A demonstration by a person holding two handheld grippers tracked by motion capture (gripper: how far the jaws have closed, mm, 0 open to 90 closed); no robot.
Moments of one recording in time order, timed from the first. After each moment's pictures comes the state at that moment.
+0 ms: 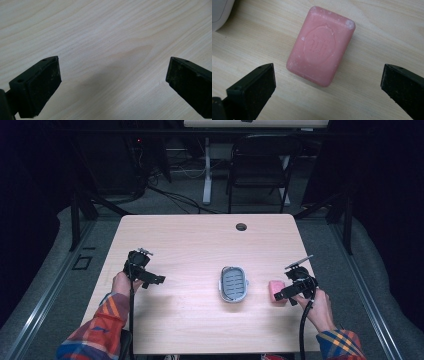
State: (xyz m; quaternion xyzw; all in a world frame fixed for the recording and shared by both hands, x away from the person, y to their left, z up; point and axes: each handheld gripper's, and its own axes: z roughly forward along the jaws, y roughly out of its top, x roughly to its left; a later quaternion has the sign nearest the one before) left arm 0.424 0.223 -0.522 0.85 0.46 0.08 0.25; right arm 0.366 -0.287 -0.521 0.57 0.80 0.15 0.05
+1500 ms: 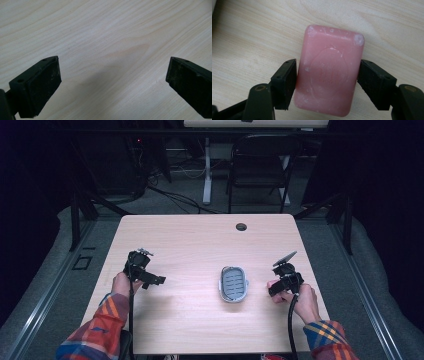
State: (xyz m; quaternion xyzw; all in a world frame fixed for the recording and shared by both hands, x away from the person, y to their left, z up) left arm 0.422 0.223 -0.522 0.85 0.46 0.07 0.25; right arm 0.392 -0.259 -0.539 0.58 0.80 0.11 0.06
